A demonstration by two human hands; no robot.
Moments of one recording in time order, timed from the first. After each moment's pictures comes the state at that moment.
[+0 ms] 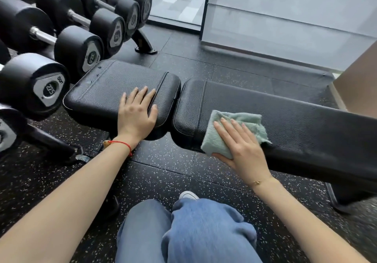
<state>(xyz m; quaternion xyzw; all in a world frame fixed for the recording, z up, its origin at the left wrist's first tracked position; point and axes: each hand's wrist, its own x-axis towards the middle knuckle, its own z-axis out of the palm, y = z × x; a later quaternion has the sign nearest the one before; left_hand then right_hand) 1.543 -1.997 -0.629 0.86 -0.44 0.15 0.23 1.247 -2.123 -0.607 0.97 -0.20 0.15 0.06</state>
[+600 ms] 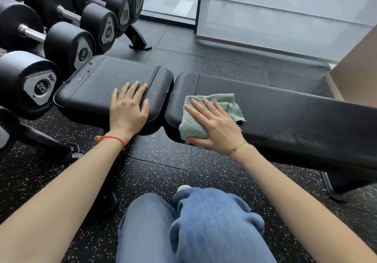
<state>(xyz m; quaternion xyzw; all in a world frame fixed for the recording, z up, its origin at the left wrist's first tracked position) 1.542 -1.998 -0.629 0.86 -0.44 0.14 0.21 1.298 -2.138 -0.598 0.99 -0.14 0.09 0.03</state>
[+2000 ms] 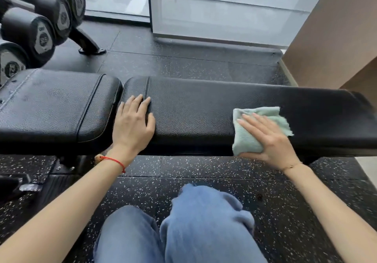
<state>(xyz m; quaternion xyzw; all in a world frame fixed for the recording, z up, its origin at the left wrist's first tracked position) 1.432 -2.077 -0.618 0.81 -0.53 0.08 0.22 1.078 -2.225 -0.600 0.95 -0.26 0.15 0.03</state>
